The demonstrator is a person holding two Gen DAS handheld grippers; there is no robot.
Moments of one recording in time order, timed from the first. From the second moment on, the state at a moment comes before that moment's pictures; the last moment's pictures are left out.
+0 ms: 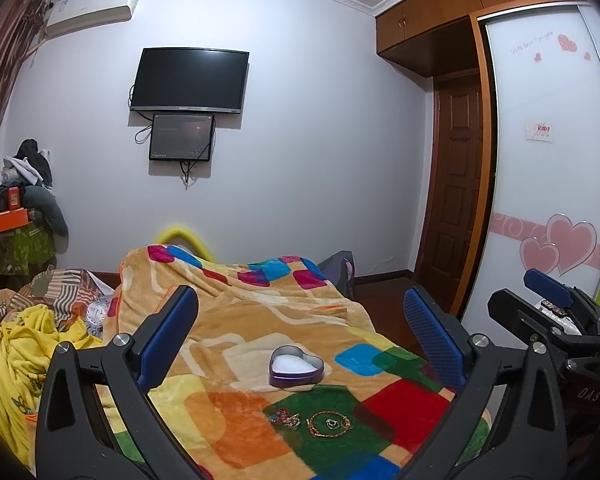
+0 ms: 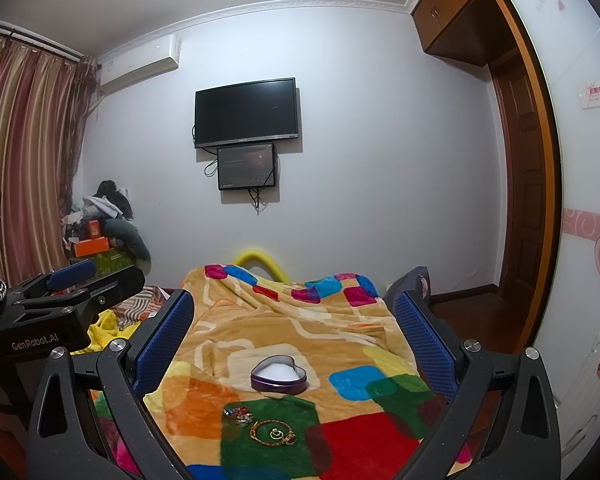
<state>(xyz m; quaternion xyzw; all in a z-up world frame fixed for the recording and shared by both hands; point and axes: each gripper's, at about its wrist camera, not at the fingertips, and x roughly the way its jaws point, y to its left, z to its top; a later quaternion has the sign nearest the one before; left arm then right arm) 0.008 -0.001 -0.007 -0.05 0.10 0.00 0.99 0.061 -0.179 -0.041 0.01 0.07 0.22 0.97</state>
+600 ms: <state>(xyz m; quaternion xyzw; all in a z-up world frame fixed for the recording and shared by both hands) 0.012 0.000 -0.011 -0.05 0.10 0.00 0.99 0.060 -0.179 -0.042 0.01 0.07 0.22 0.97</state>
